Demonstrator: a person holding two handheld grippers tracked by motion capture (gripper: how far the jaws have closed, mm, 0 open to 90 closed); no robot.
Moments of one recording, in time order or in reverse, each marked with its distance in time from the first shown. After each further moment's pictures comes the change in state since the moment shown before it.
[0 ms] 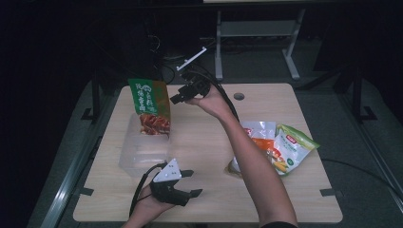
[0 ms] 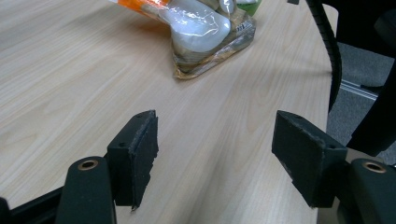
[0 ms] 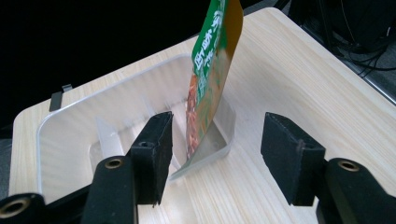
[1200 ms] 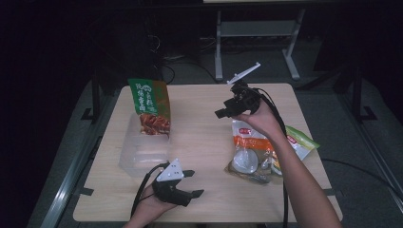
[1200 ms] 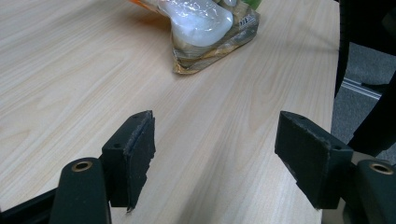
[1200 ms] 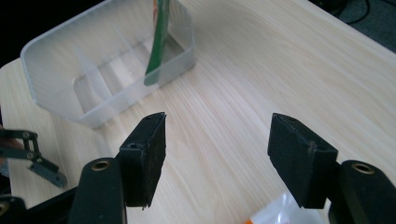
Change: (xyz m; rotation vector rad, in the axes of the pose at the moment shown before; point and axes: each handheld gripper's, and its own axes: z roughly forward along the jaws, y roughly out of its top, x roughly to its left) left arm 0.000 -0.001 0.007 0.014 0.000 -0.005; right arm -0.016 -0.103 -0.089 0.040 -0.086 0.118
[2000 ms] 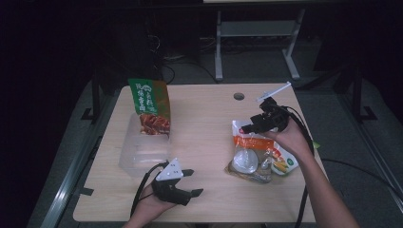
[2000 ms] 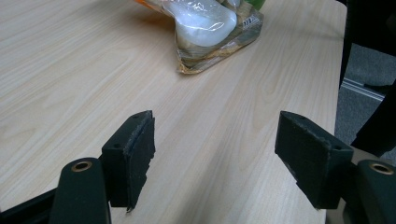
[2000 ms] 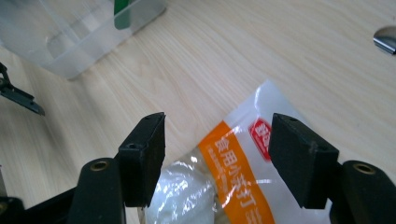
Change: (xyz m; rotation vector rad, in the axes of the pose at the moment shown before) left arm 0.002 0.000 0.000 -0.005 0.005 -0.007; right arm -0.020 -0.079 -0.031 0.036 -0.052 0.100
